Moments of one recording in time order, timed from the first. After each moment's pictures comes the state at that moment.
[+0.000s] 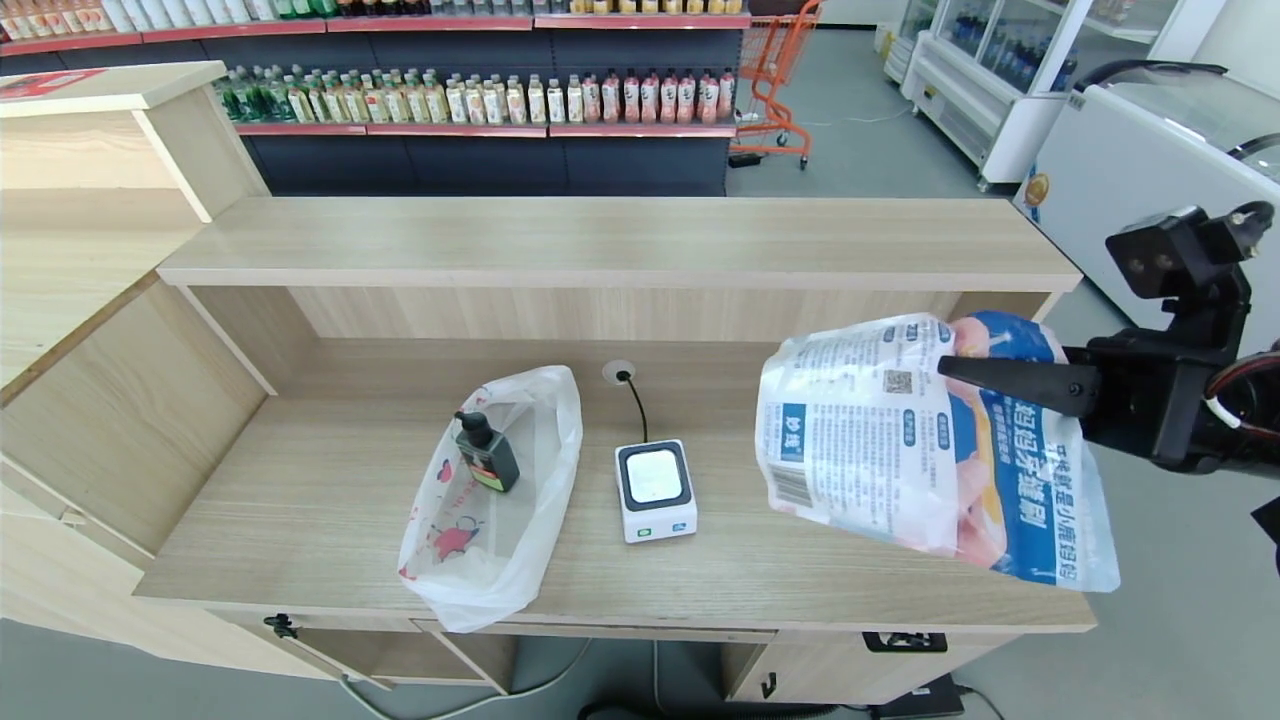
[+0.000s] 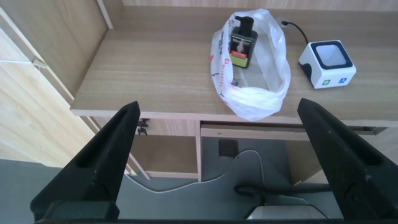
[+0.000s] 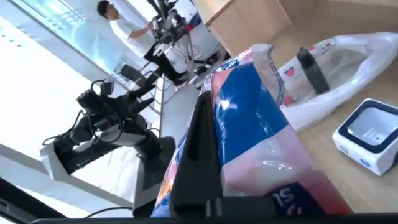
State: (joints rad) left arm 0.00 0.00 0.00 0.00 0.00 0.01; right arm 0.10 1.61 -0.60 -1.36 1.26 0.69
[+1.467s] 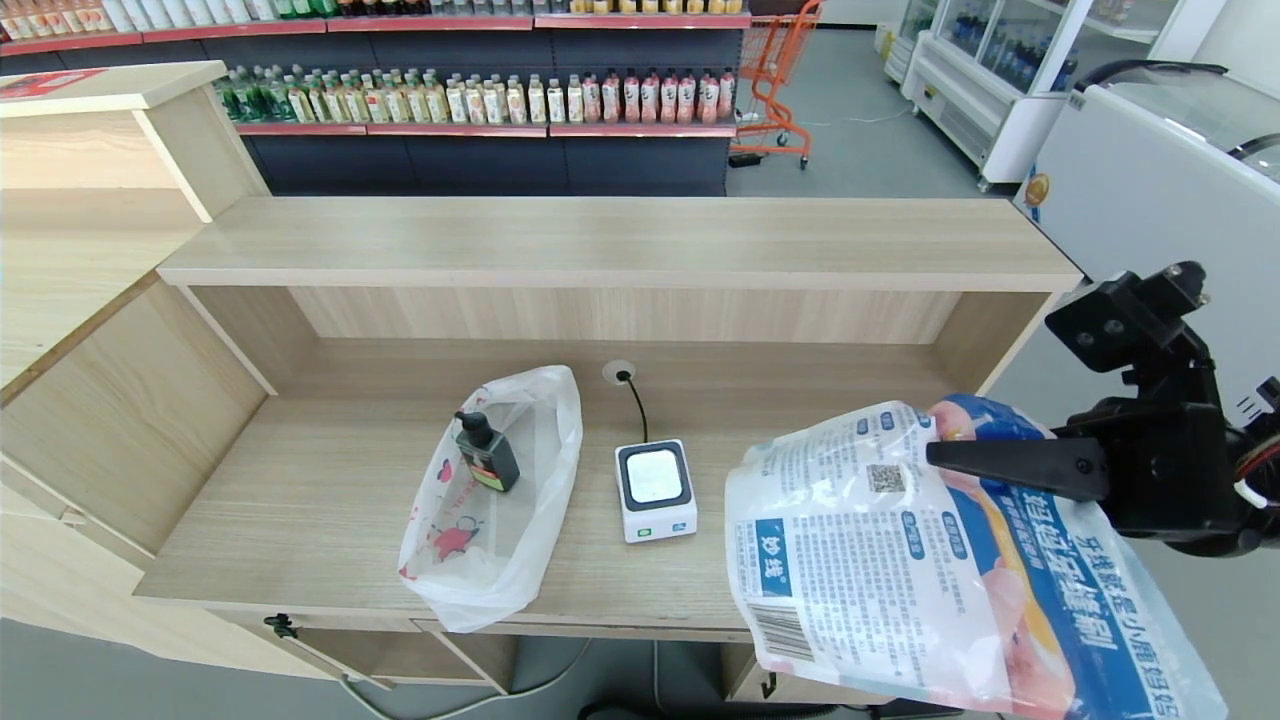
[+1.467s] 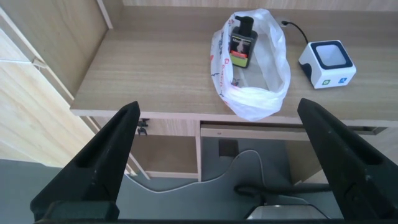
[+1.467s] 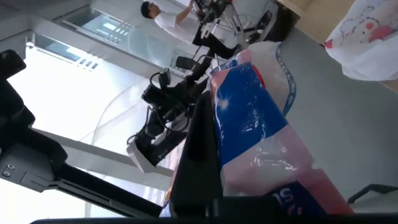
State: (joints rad) left arm 0.00 0.00 0.00 0.00 0.00 0.01; right arm 0.25 1.50 -0.47 -1.27 1.25 0.95
